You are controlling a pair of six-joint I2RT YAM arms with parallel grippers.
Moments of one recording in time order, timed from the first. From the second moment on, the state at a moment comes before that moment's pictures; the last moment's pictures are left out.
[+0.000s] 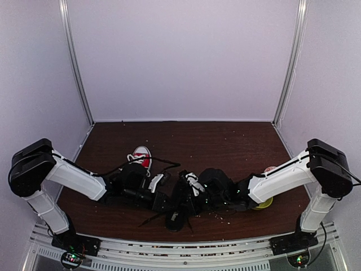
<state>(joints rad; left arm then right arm) -0.95 1.64 0.58 0.42 0.49 -0.65 1.13 1.73 0.80 0.29 -0.09 0.55</state>
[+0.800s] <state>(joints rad) -0.95 1.60 0.72 0.18 0.37 -0.52 1.13 1.73 0.80 0.29 -0.09 0.55</state>
